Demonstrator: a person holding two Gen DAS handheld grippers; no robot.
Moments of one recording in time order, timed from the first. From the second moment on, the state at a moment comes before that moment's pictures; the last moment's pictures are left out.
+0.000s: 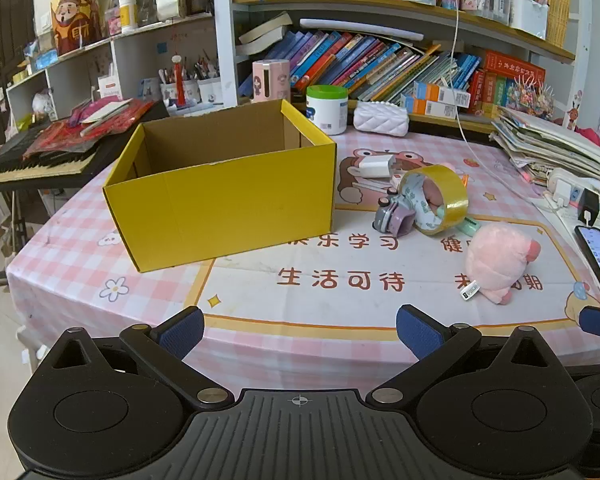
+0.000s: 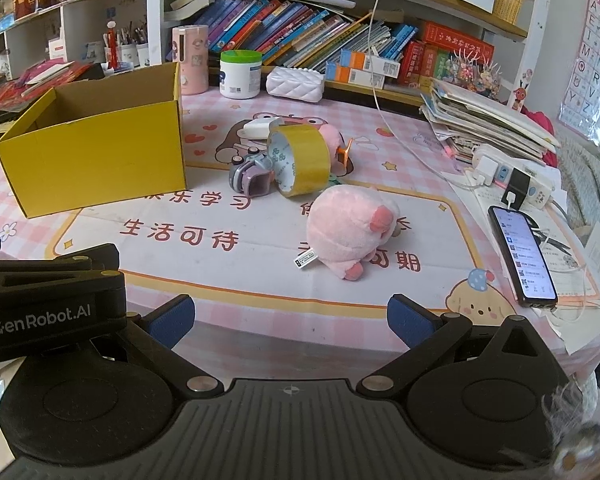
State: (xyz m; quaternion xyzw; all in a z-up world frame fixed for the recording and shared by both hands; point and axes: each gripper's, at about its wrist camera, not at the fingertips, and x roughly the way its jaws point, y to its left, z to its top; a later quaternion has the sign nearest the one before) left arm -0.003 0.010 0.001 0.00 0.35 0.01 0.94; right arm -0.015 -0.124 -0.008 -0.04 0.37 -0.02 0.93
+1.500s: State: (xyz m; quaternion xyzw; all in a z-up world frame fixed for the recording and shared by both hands) left arm -0.017 0.028 0.000 -0.01 0.34 -0.03 0.94; right arm -0.038 -0.108 -0.003 -0.04 0.36 -0.04 0.93
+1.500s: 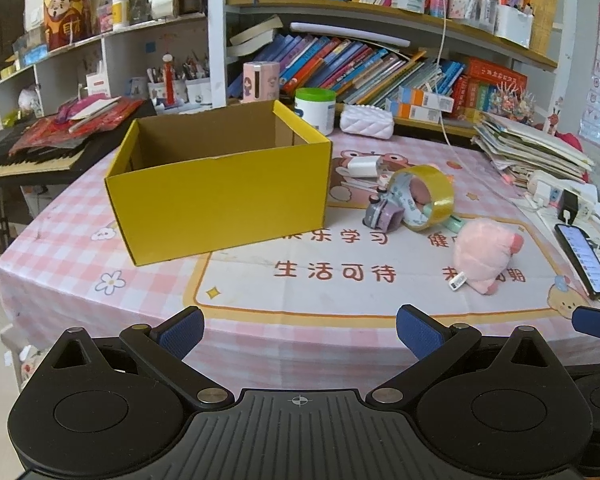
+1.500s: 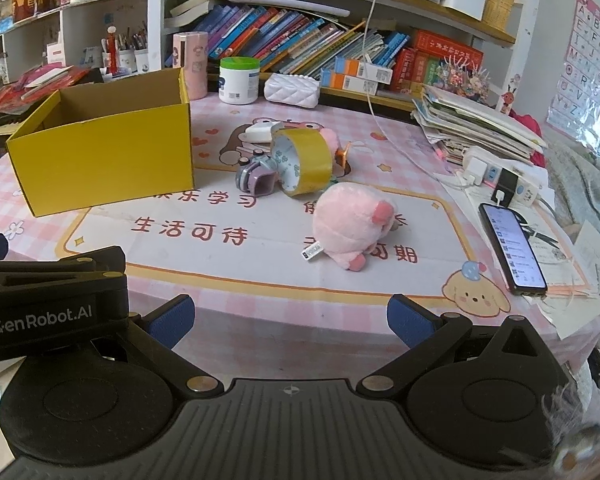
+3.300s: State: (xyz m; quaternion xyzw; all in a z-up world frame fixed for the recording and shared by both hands) left arm 0.016 -0.003 -0.011 -0.08 0.36 0.21 0.90; right arm 0.141 -0.192 -0.057 -0.09 0.40 0.02 0.91
